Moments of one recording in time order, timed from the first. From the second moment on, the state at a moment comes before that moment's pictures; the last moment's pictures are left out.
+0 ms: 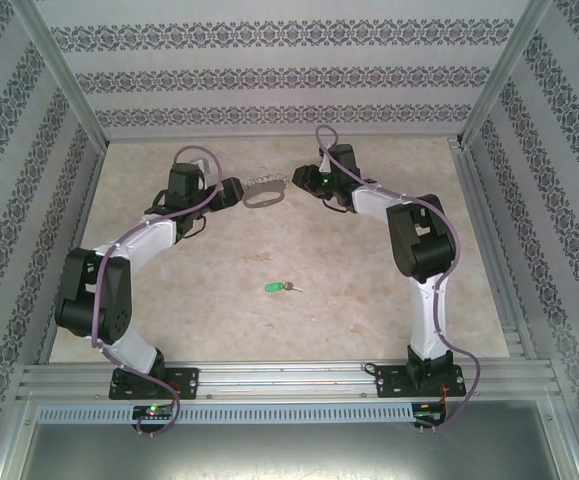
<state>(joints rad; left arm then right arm) -0.19 1.63 1.03 -0.01 0.16 -0.51 0.33 2.18 1.50 0.08 -0.43 0.74</state>
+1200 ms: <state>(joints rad) -0.21 1.65 1.07 -0.01 0.21 -0.53 0.39 2.40 1.81 -0.19 -0.30 0.68</state>
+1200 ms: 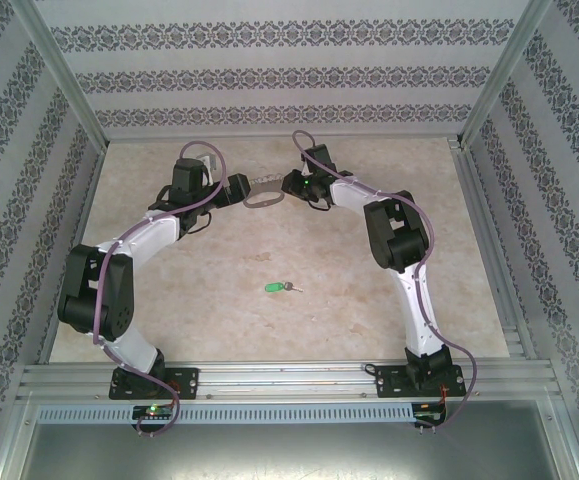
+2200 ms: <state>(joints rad) -0.21 1.65 1.07 0.00 0.22 -0.53 0.39 2.45 1.87 -0.21 -0.30 0.68</state>
